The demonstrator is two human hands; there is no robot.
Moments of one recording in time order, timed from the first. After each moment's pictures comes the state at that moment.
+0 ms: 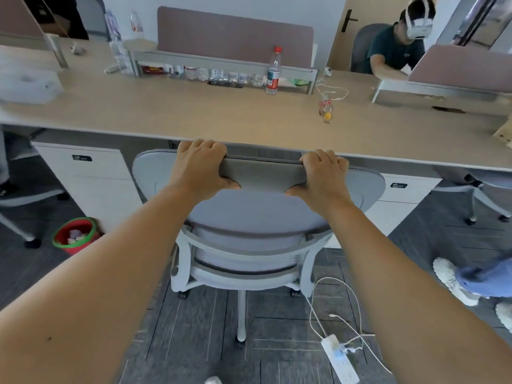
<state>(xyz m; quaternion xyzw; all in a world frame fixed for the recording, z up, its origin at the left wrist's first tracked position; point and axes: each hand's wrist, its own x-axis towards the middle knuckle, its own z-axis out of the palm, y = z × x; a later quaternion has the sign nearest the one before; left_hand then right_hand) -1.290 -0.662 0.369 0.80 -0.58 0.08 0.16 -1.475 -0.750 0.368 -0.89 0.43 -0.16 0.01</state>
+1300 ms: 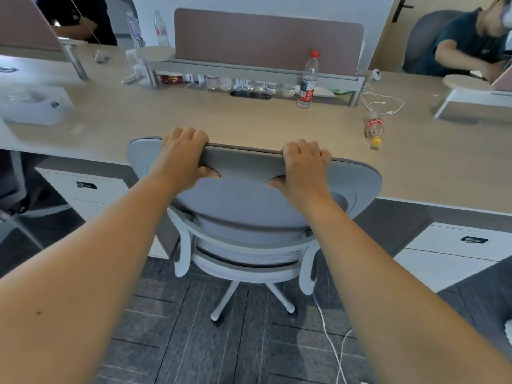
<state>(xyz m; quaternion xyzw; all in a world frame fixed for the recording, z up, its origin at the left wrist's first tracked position) -1.137 -0.849 0.374 0.84 -0.53 0.06 0.12 -1.312 -0.948 0.363 -0.91 0.37 -0.19 0.05</state>
